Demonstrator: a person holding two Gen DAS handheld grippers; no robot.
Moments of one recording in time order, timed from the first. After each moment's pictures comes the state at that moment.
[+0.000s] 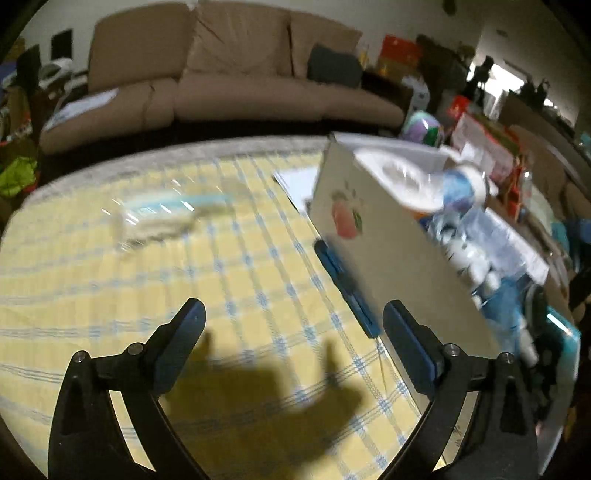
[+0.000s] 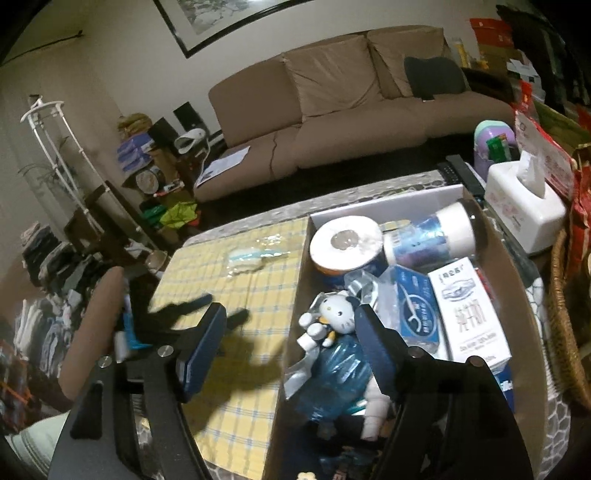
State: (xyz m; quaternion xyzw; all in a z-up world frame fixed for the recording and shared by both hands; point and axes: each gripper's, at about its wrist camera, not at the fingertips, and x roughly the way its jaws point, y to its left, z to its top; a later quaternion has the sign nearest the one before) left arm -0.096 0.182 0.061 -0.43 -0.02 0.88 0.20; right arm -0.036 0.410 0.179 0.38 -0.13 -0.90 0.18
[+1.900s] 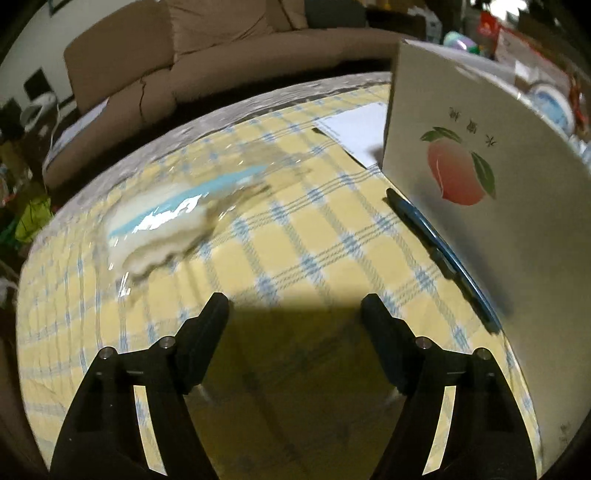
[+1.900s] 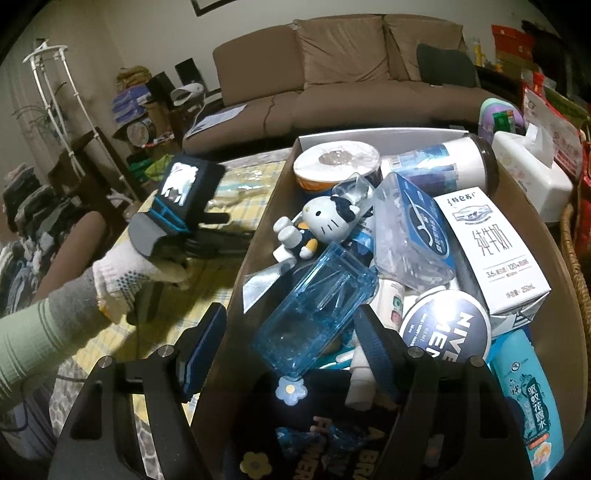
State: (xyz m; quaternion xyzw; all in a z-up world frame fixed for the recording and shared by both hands) left arm -0.159 0.185 0.008 -0.48 0.12 0.86 0.15; right arm -0.008 0.399 0.096 0.40 -0.05 -0.90 0.16
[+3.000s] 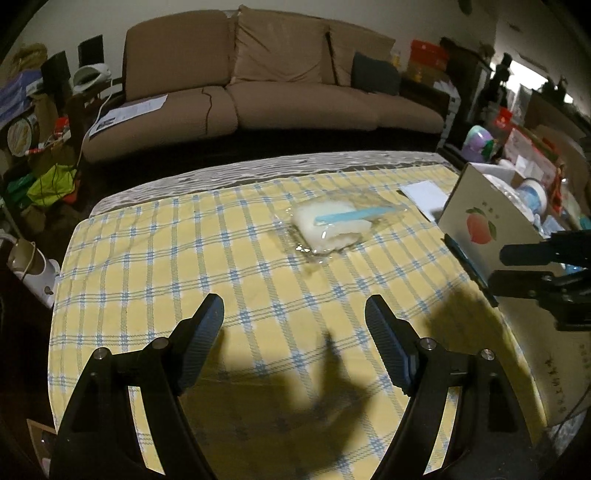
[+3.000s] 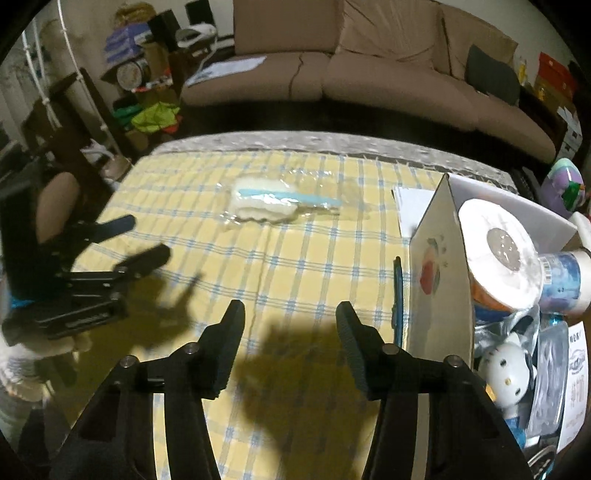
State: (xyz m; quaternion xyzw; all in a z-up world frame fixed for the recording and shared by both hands) left arm -0.132 0.012 0.065 -0.41 0.01 0.90 0.14; right arm -0.155 0.222 0.075 0.49 0.05 -0.86 0.14
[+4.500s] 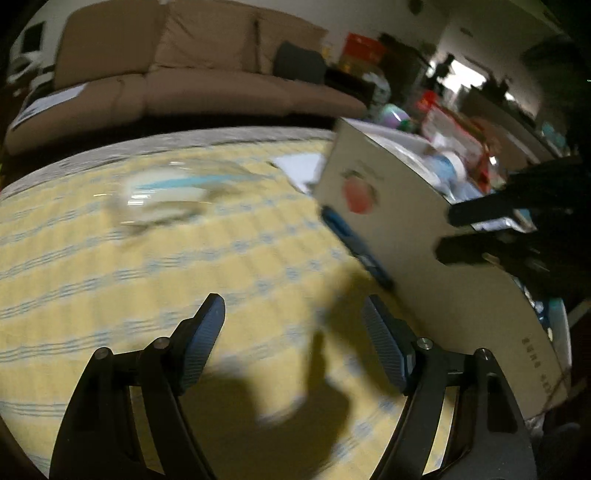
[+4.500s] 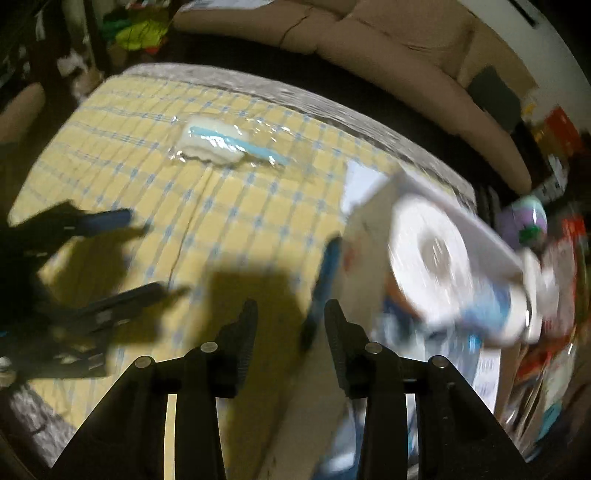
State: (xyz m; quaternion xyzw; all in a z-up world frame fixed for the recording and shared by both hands) left arm -0.096 0.132 0.047 -0.42 -0.02 0.86 0.29; right arm -0.132 0.255 0.086 0.55 0.19 -0.81 0.09
